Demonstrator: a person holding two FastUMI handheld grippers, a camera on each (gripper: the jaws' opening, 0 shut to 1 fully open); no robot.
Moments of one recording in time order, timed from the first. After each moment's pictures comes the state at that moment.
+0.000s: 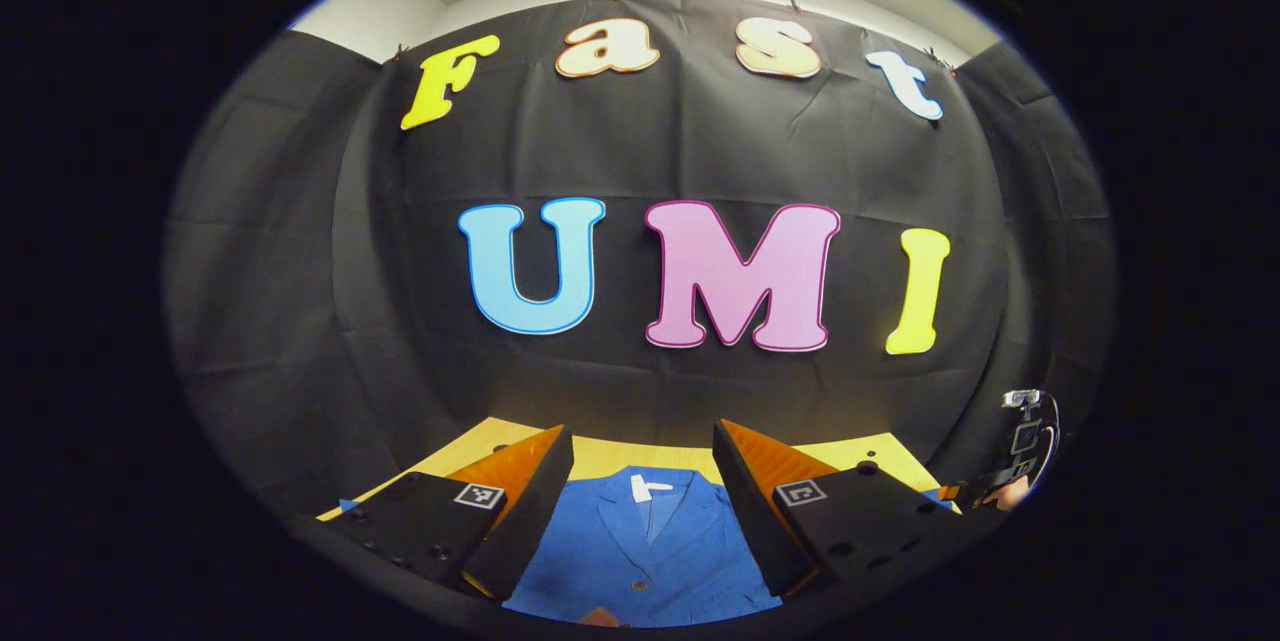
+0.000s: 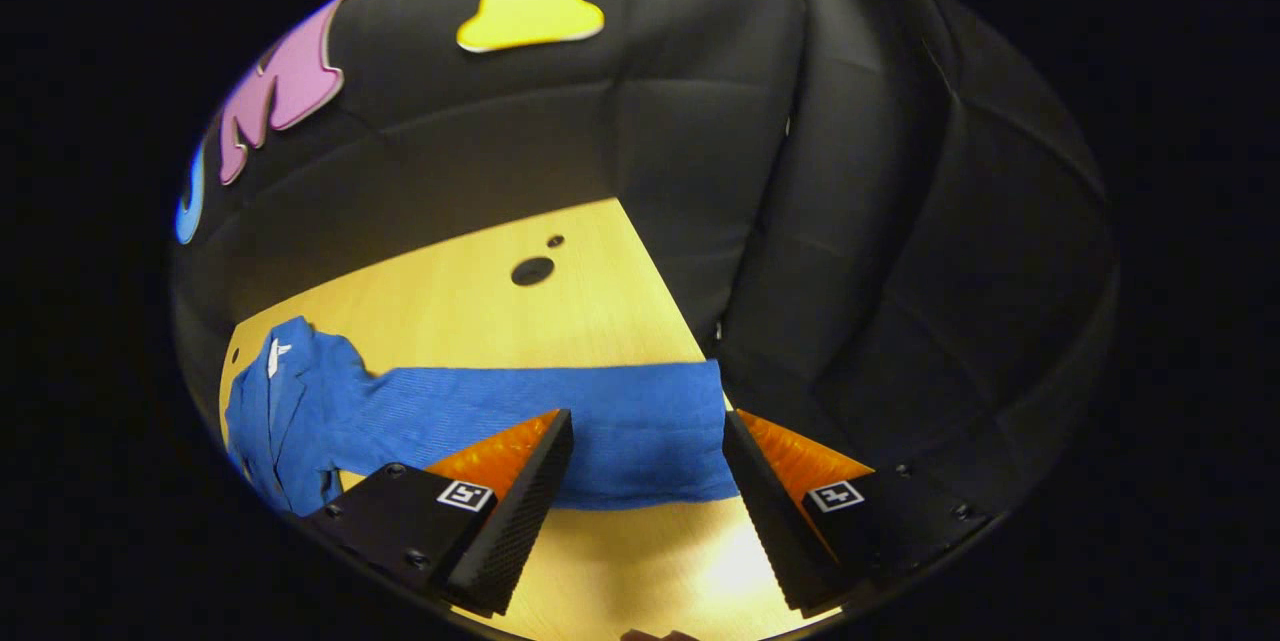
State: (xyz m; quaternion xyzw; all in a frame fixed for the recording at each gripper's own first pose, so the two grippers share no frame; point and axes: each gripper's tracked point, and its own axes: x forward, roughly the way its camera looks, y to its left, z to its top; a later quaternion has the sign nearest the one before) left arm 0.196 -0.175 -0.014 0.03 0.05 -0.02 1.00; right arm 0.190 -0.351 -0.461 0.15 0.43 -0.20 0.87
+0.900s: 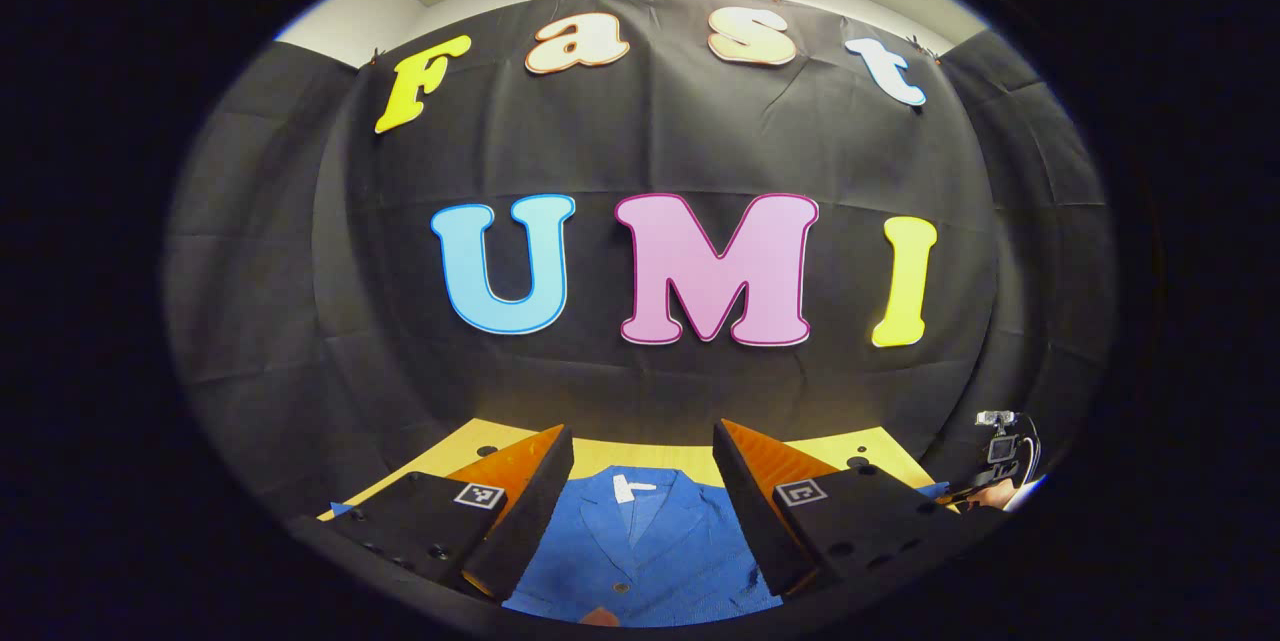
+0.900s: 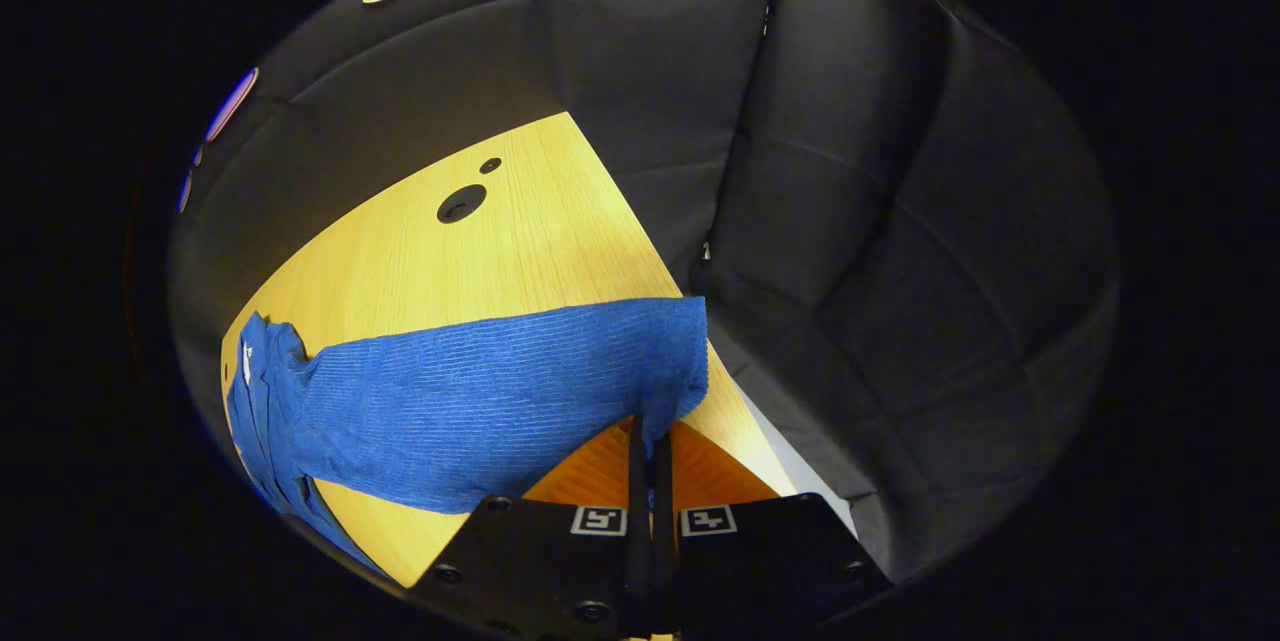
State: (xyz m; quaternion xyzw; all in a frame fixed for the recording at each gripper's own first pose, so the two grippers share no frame) left arm 0.203 -0.208 -0.009 0.04 0.04 -0.04 1.00; right arm 0.191 -0.361 -0.516 0.20 0.50 -0.21 0.82
